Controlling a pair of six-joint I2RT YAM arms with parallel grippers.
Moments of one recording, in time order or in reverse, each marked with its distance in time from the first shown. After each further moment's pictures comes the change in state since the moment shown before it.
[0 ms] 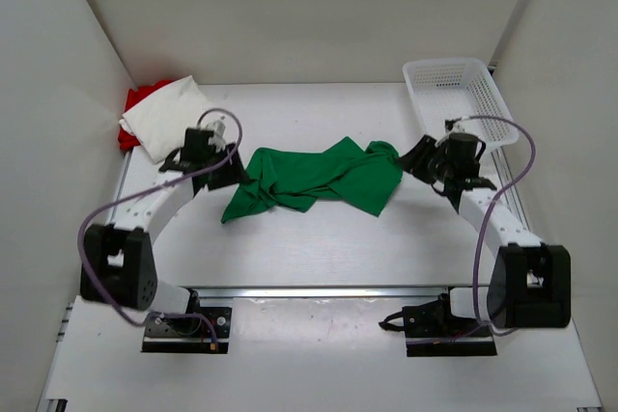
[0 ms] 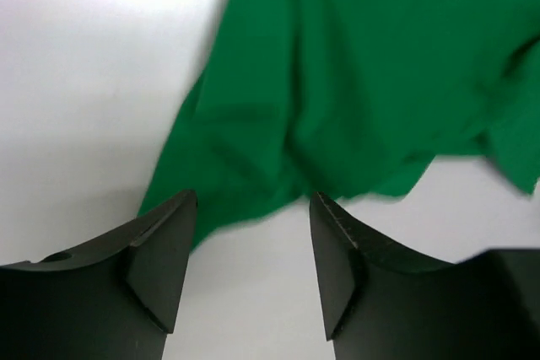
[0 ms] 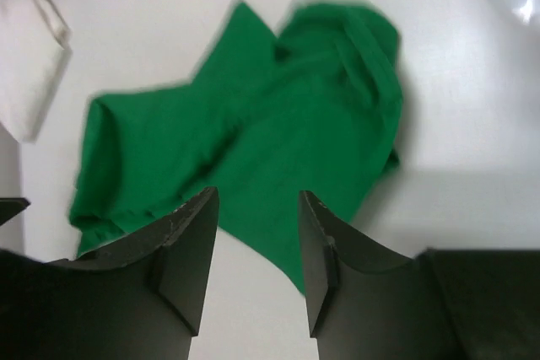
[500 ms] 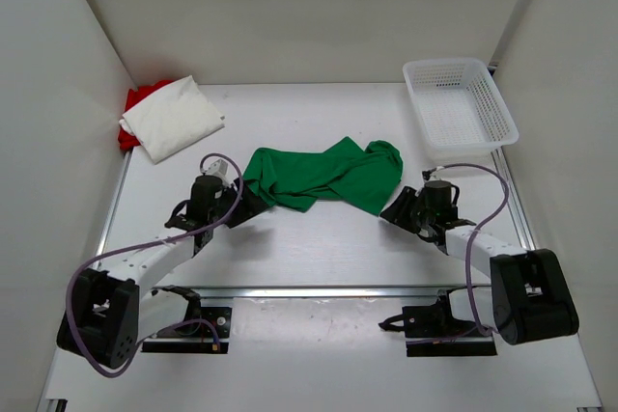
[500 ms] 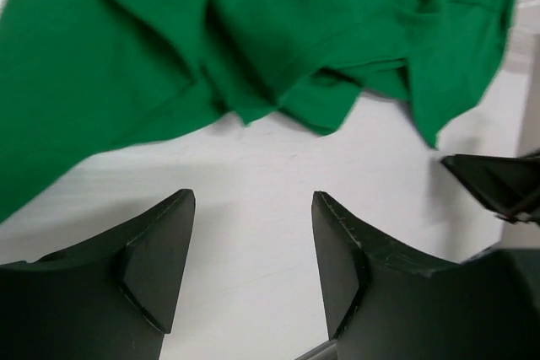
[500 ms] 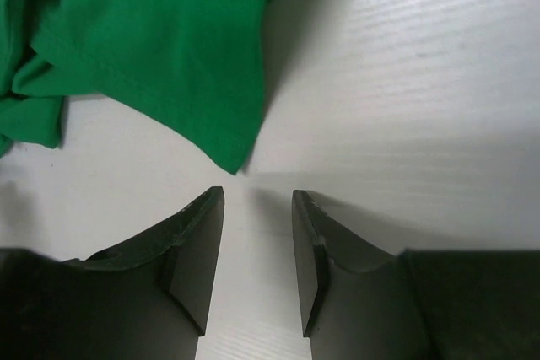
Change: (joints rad) left arm -0.098 -0.389 -0.633 0.405 0.042 -0.361; right arm 0.140 -0.138 -0.490 0.139 0.088 0.051
